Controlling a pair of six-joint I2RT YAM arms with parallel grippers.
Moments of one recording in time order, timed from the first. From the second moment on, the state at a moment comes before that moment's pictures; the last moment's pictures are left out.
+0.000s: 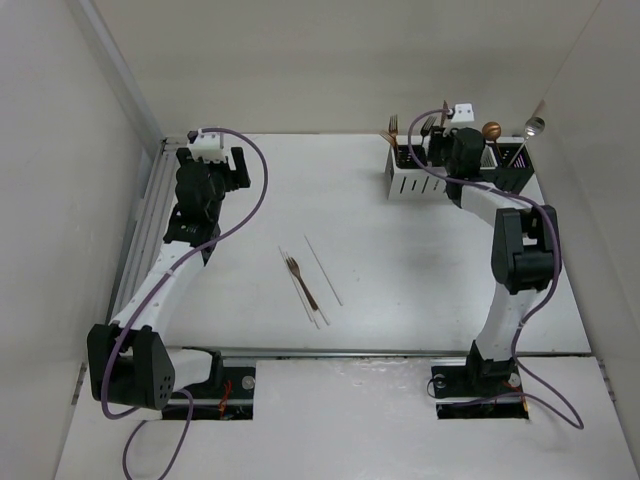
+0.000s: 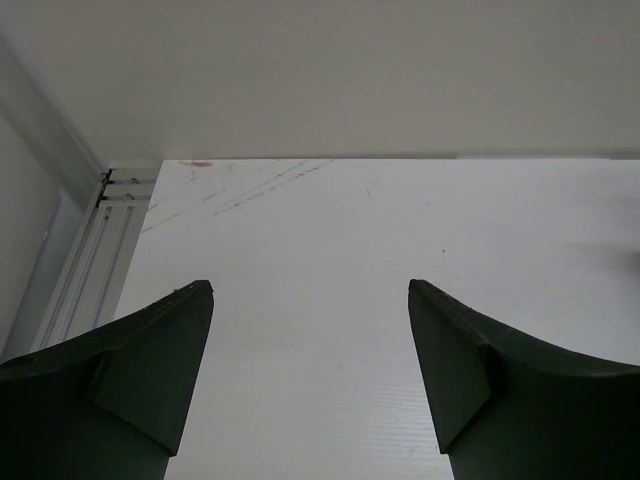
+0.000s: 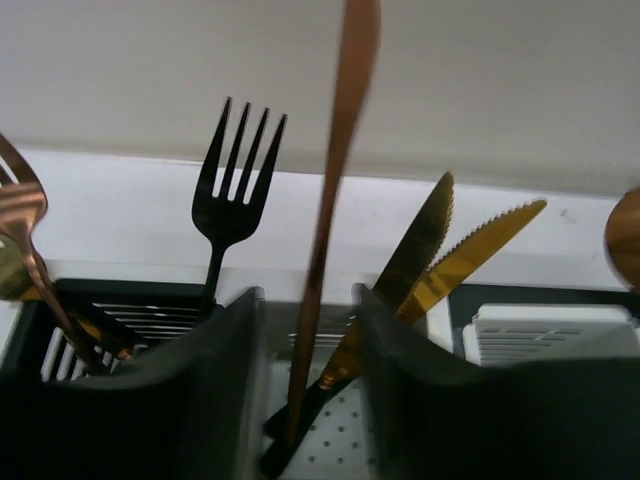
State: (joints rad) left arm -0.16 1.22 0.92 0.23 -0.13 -0.03; right arm 0.07 1.95 1.34 0.46 0.05 -0.05
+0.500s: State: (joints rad) left arm -0.16 1.20 0.92 0.24 -0.13 -0.03; right arm 0.19 1.64 1.28 0.31 0.07 -0.08
